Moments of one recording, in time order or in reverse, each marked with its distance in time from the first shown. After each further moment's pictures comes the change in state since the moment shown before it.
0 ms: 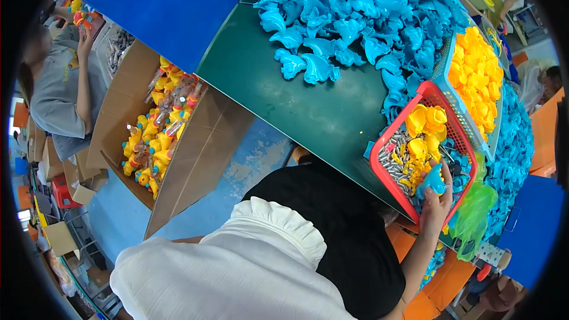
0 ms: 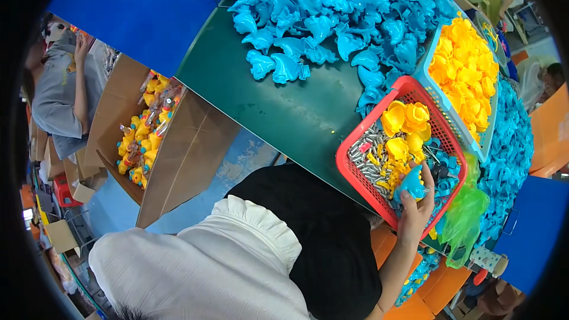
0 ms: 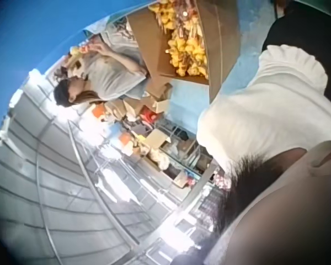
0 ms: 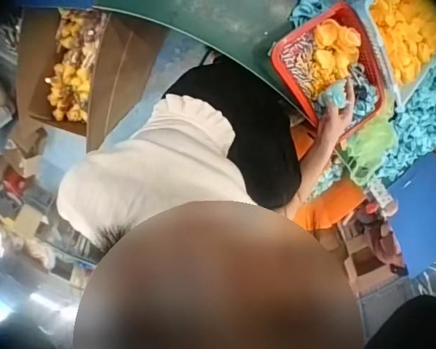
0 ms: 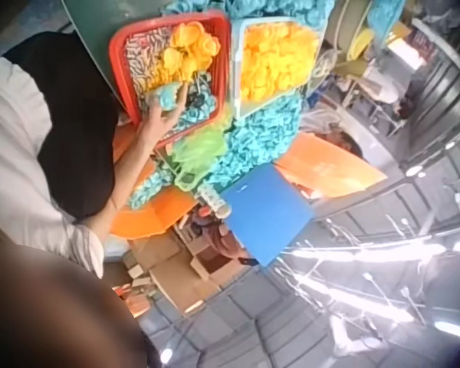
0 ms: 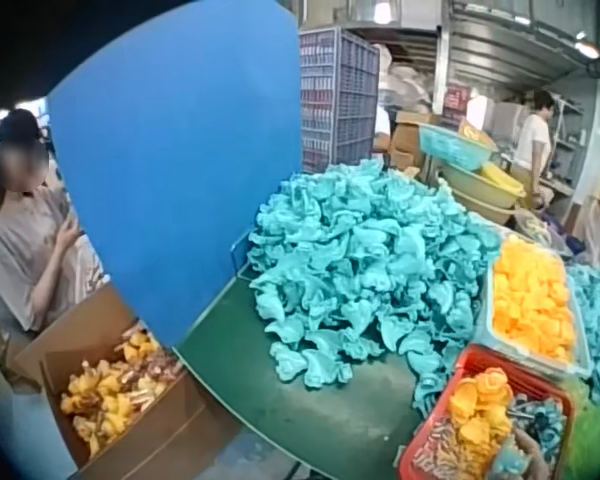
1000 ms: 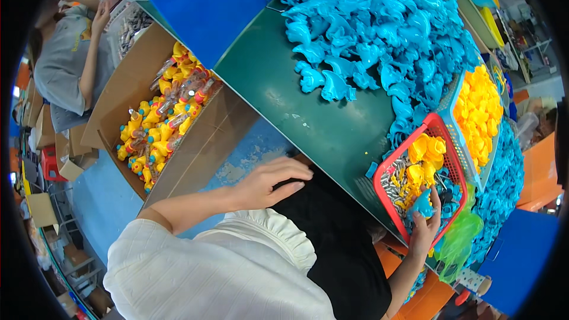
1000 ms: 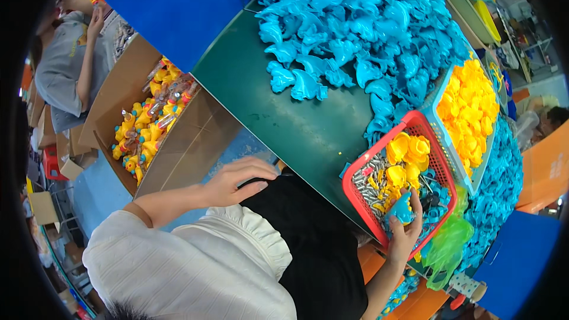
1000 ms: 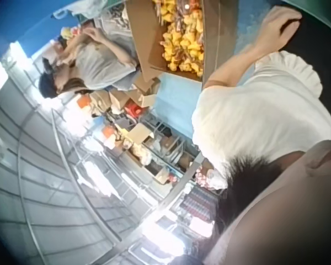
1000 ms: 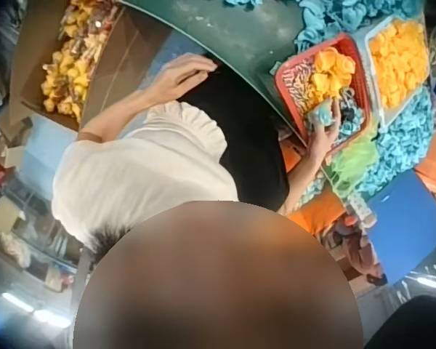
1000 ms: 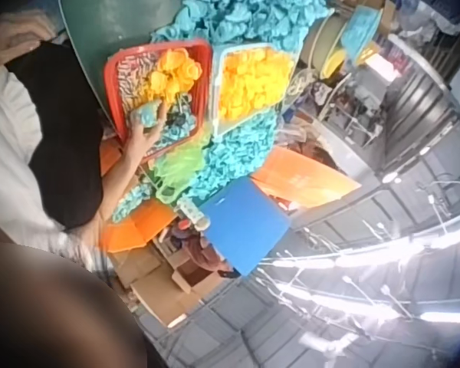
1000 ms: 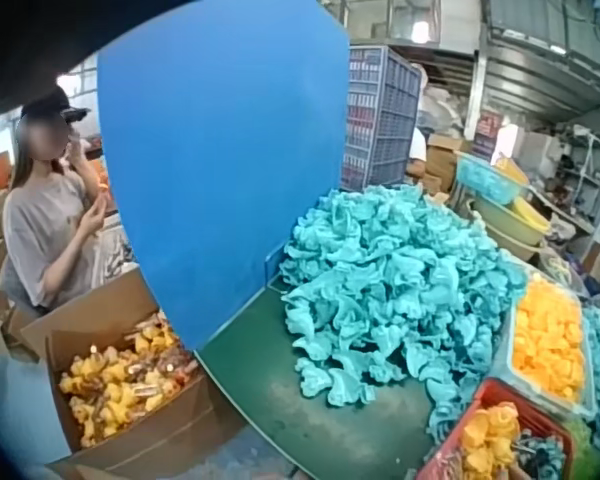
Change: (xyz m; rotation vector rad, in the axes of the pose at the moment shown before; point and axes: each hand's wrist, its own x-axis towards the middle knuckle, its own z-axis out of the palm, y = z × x) left_hand 0.001 0.335 -0.076 -0.132 0.103 1.214; right_hand 0.000 0.000 0.006 -0.124 -0.070 0.016
